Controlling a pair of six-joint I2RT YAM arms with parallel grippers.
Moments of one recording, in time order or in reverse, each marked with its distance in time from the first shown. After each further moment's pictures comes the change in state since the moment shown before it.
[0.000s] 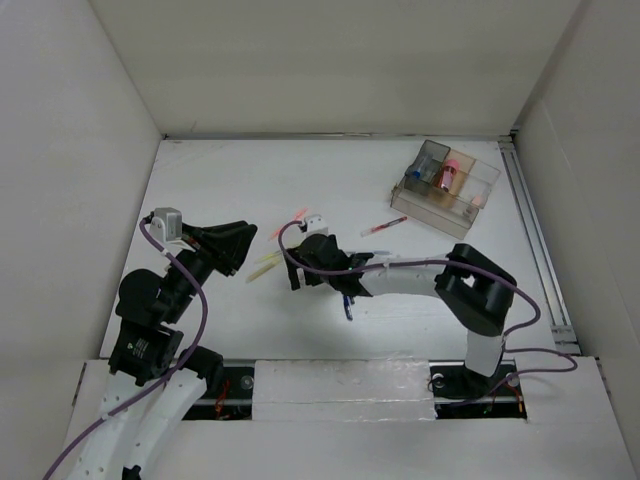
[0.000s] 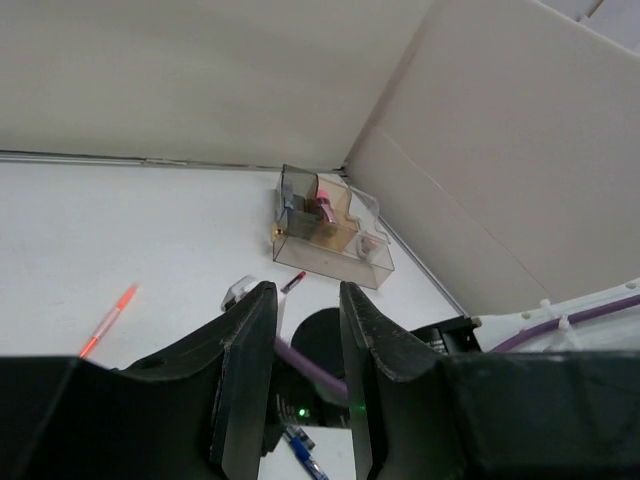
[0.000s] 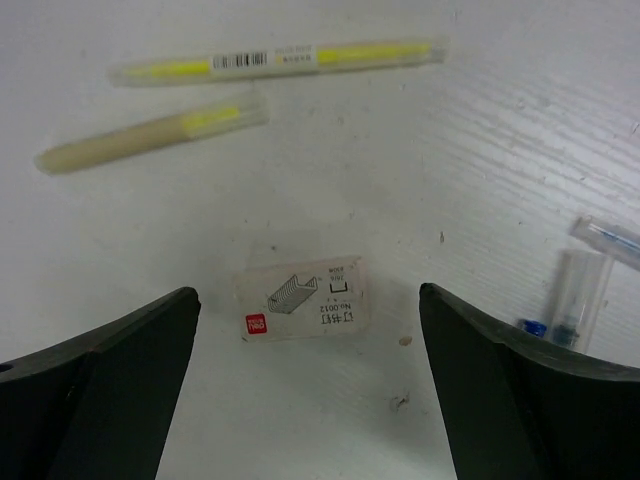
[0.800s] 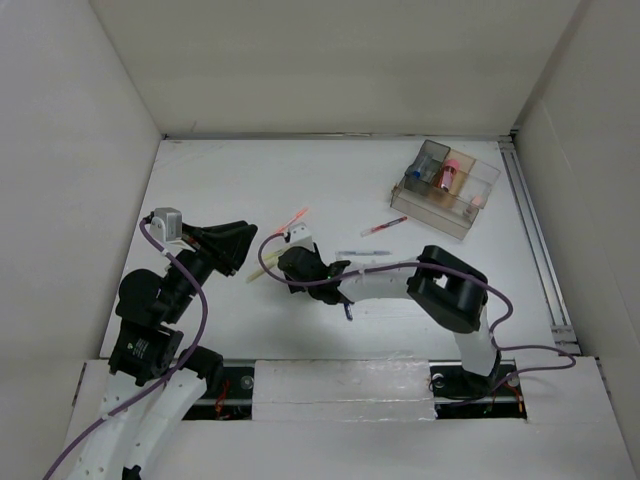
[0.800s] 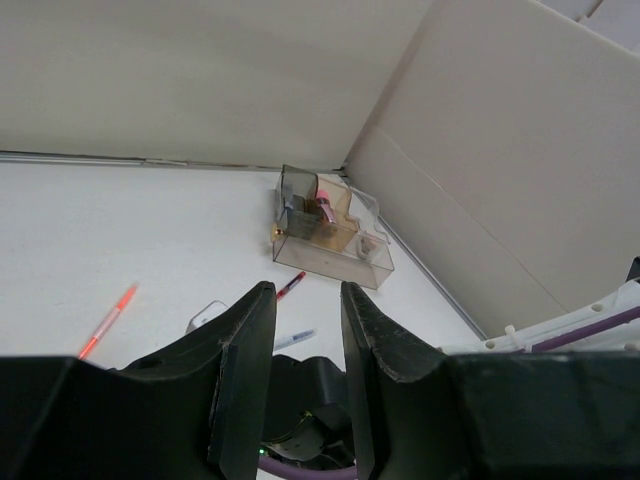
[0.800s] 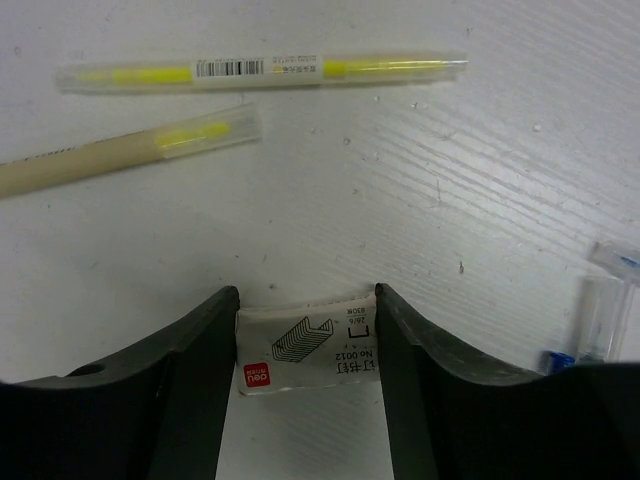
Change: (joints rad) left arm 0.000 0.000 0.000 0.000 0.001 0.000; right arm 0.090 0.171 0.121 -0.045 0.201 -0.058
